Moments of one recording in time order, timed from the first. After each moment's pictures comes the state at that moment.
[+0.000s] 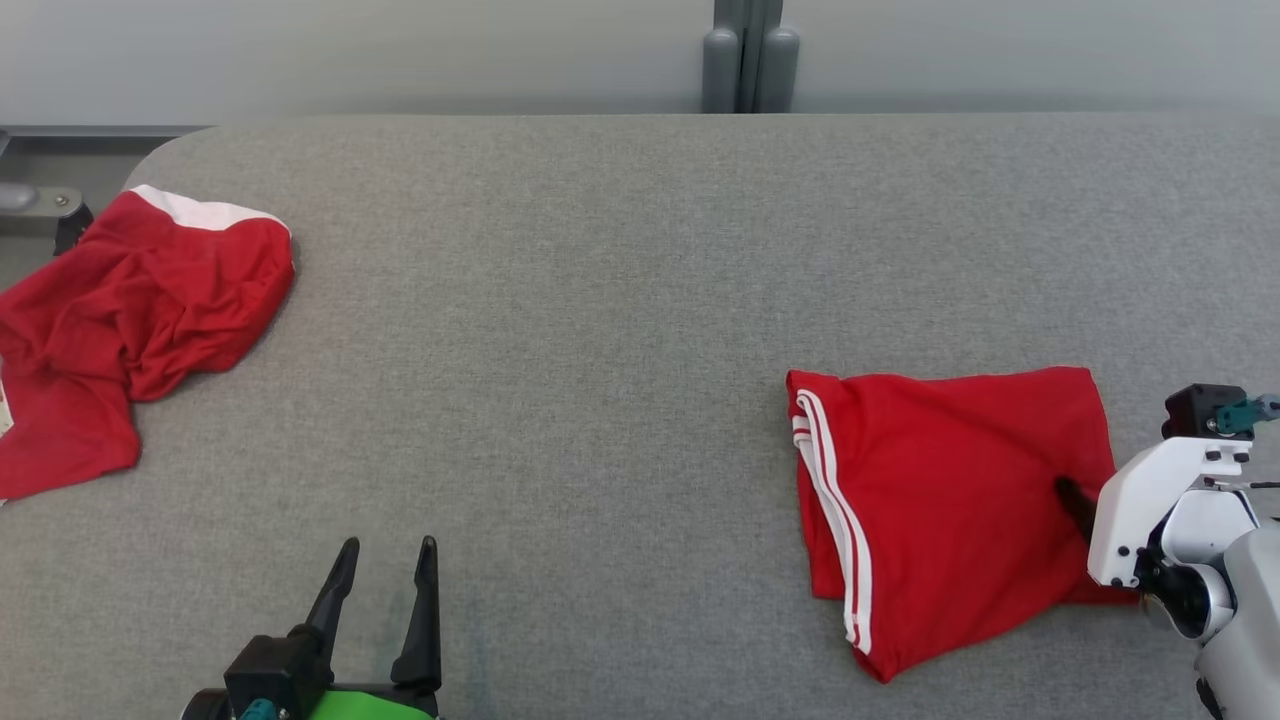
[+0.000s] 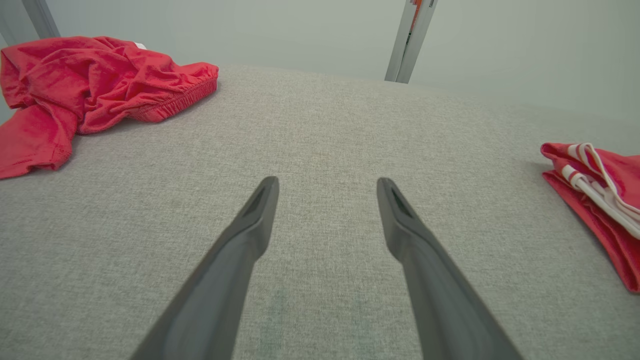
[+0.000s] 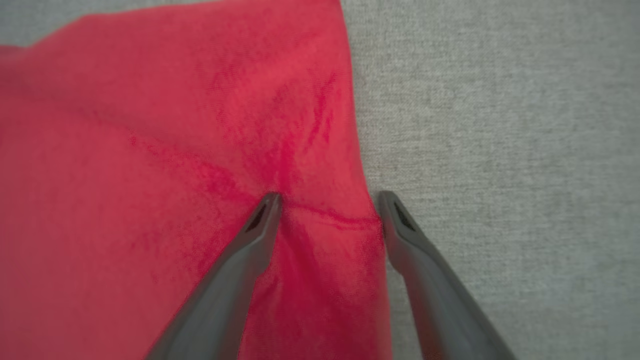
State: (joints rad) left arm 0.07 0.05 -0.10 0.22 -0.23 -0.13 -0.26; right arm -0.33 -0.33 0.03 0.60 0.40 0.13 0.46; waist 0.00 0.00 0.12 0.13
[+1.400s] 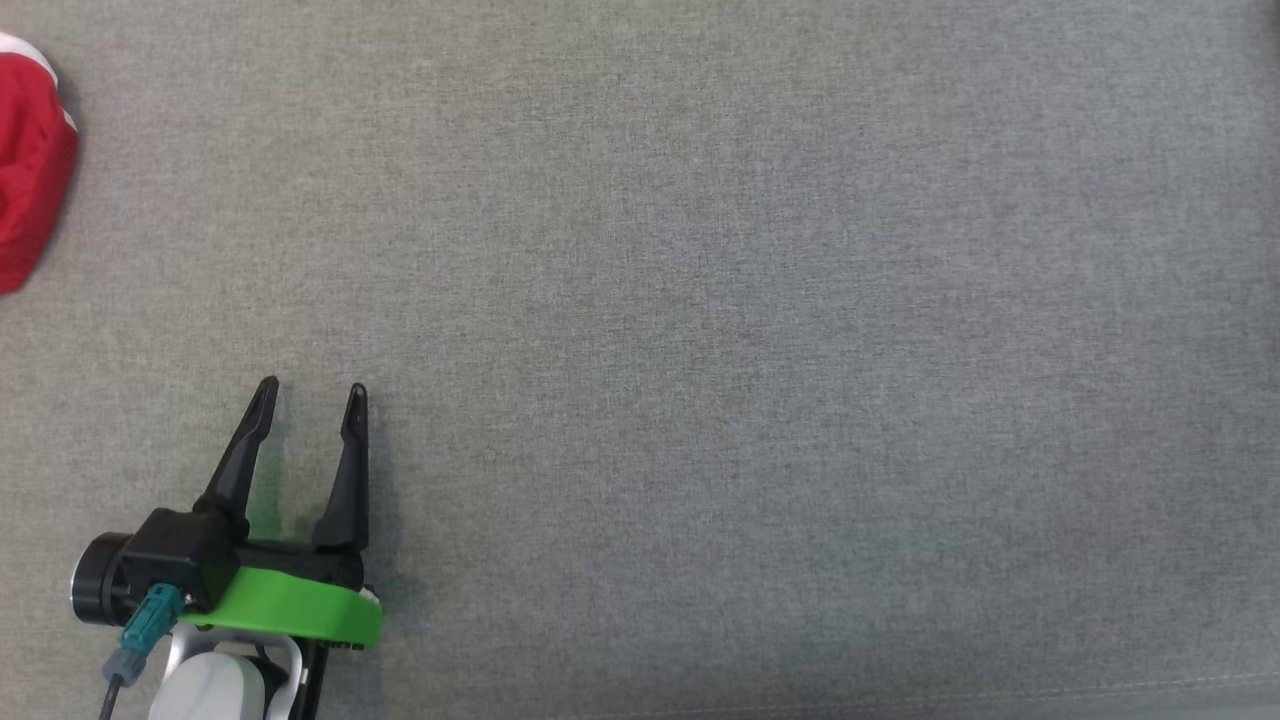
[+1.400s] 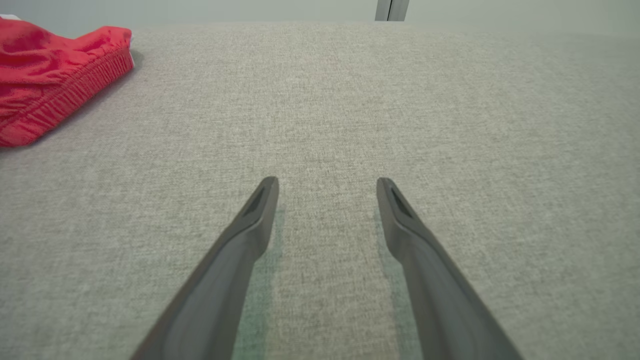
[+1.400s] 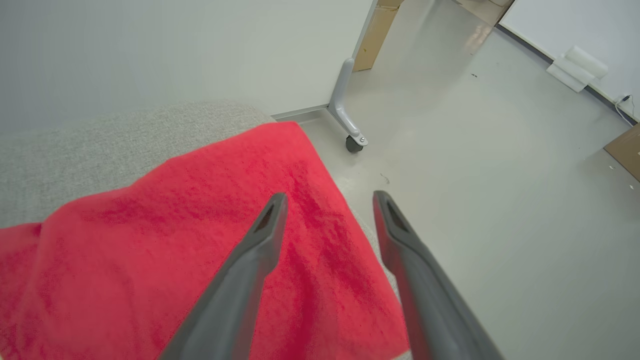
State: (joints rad) left arm -0.12 0.18 -0.10 0.12 -0.25 -0.13 -0.26; right arm -0.88 -0.40 -0.79 0.53 -0.31 0.13 0.29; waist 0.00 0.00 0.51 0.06
